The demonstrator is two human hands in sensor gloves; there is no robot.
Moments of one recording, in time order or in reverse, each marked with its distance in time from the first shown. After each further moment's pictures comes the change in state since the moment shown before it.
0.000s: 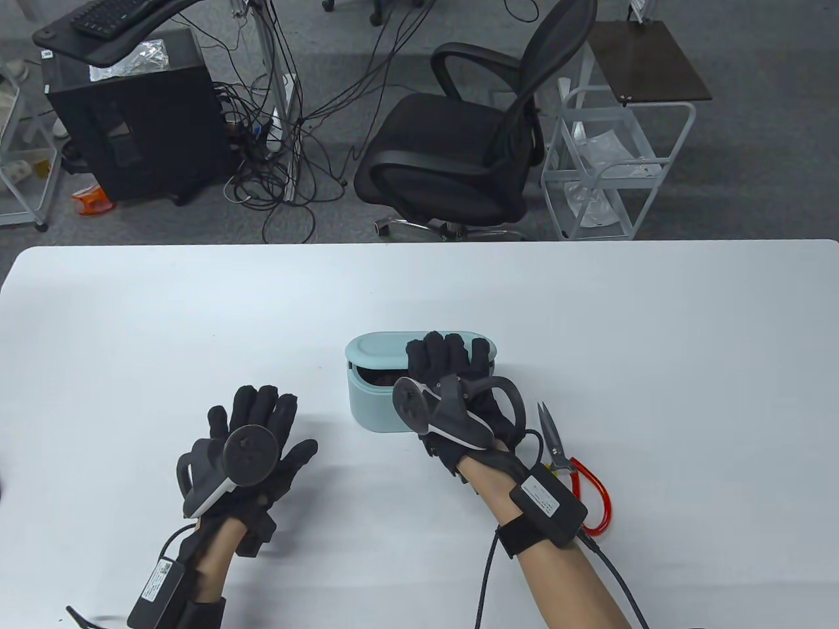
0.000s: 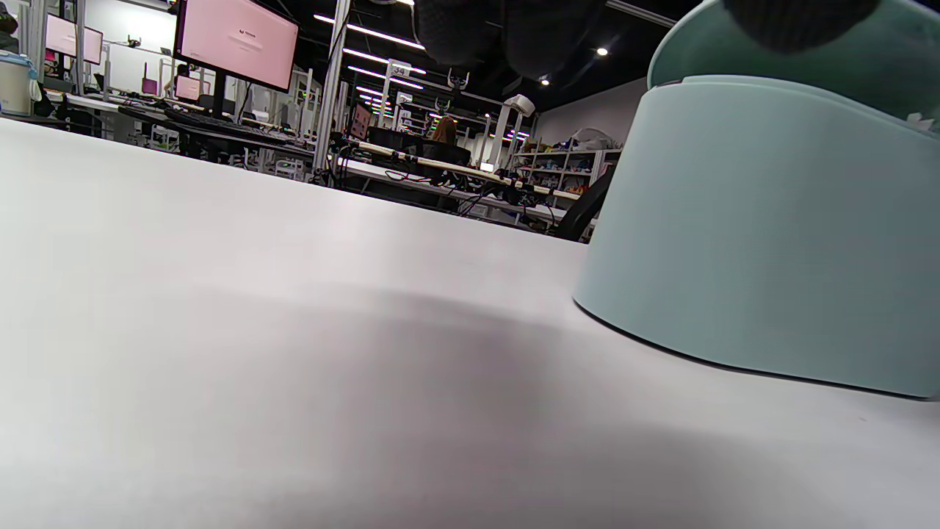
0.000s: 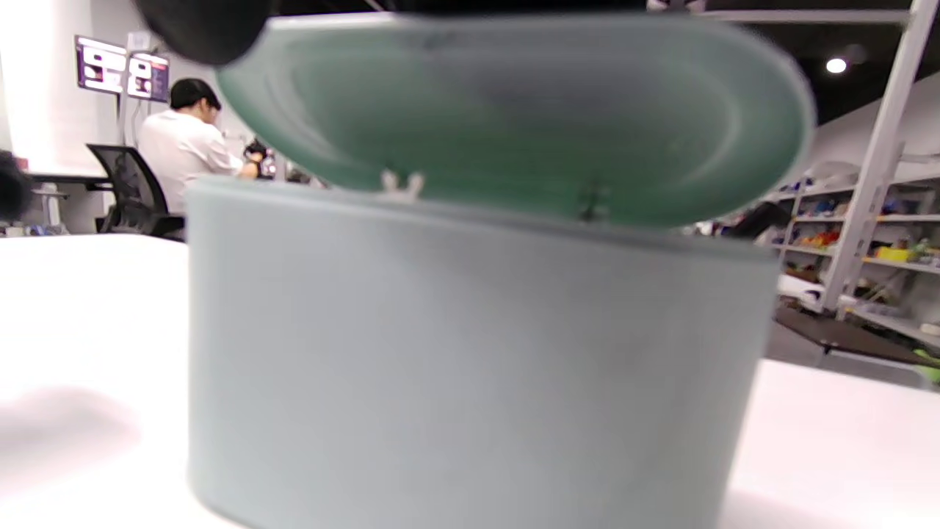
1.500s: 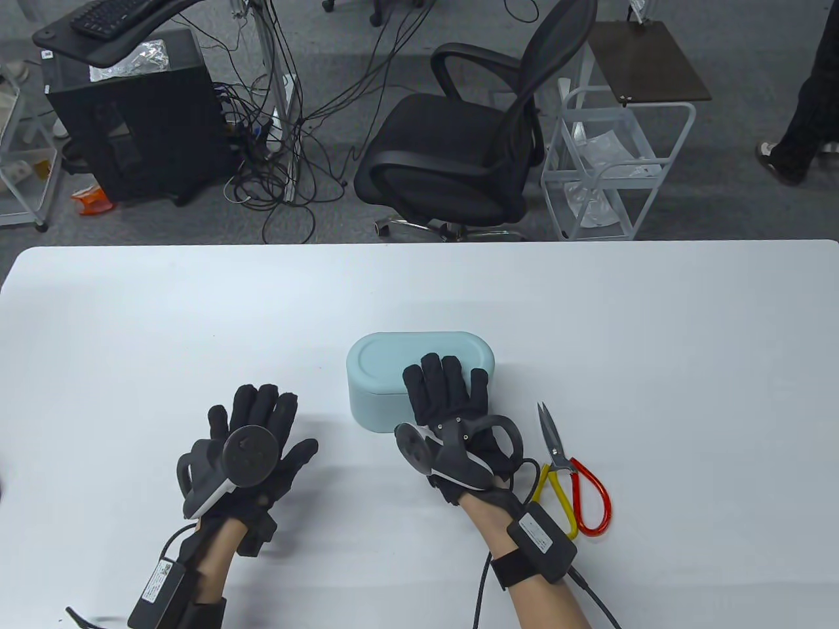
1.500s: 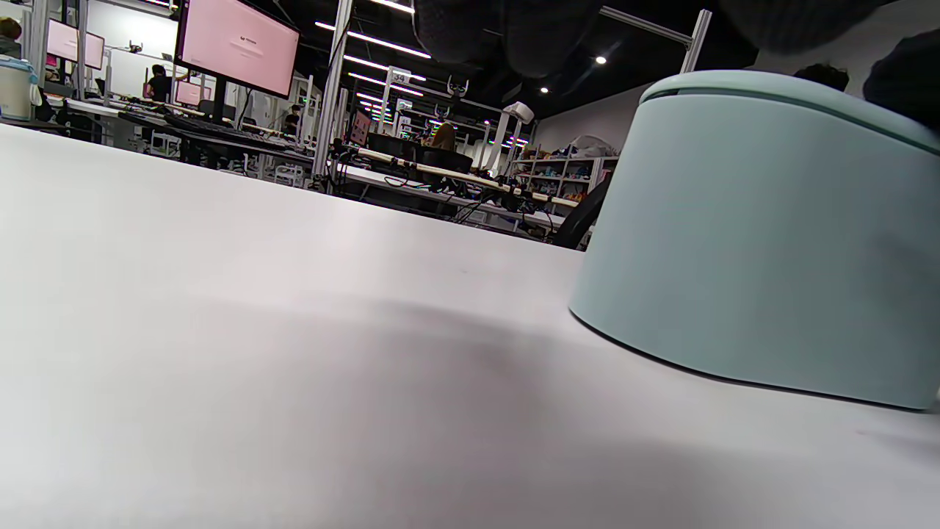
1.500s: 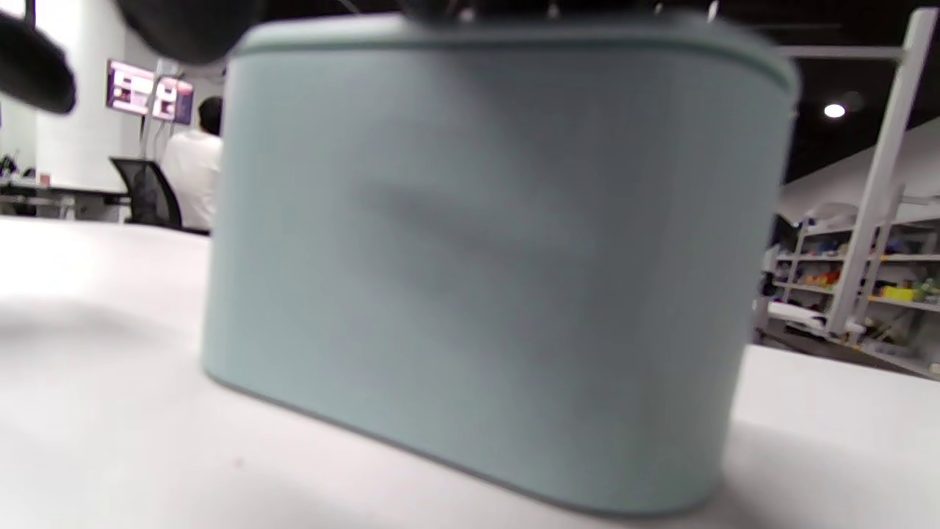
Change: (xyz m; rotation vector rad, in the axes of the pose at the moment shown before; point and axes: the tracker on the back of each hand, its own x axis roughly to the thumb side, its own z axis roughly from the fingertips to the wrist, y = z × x) left_hand 0.001 0.000 0.000 0.015 -0.001 0.006; right_hand 0.000 0.043 0.026 -0.086 -0.010 0.019
